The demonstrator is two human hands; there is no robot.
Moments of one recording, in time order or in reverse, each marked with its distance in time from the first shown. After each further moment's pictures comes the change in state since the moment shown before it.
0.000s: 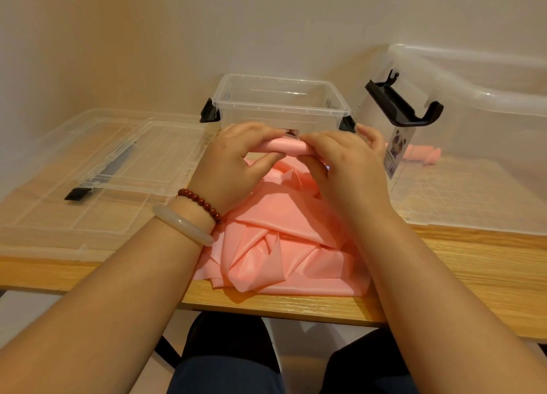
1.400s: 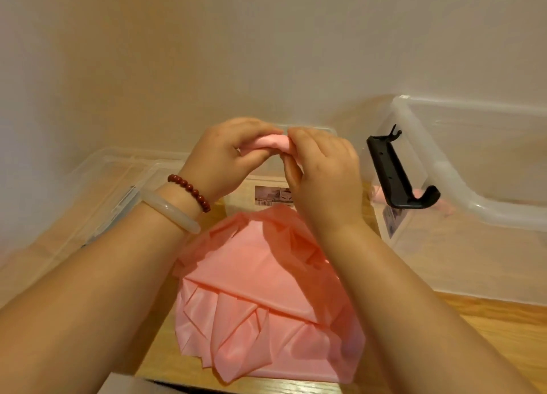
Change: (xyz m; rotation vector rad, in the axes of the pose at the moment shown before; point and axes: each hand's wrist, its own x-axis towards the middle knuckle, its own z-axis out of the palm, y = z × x) left_hand 0.110 -0.022 -0.022 -0.018 -0.136 -0.034; right_hand 0.096 0.005 0.022 0.104 0.196 -0.009
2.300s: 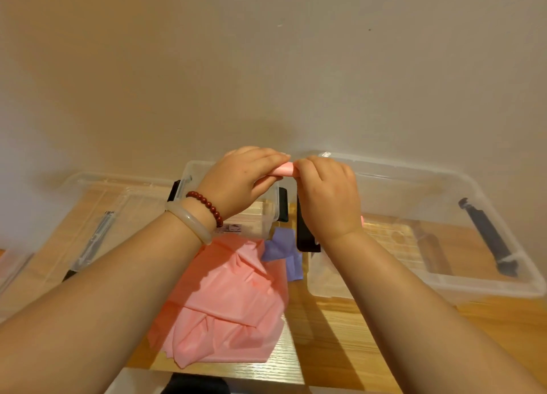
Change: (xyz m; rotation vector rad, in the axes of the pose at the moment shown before) left_hand 0.107 0.090 0.001 0.159 -0.307 0.059; right_hand 0.095 0.066 -0.112 -0.262 -0.335 -0.018
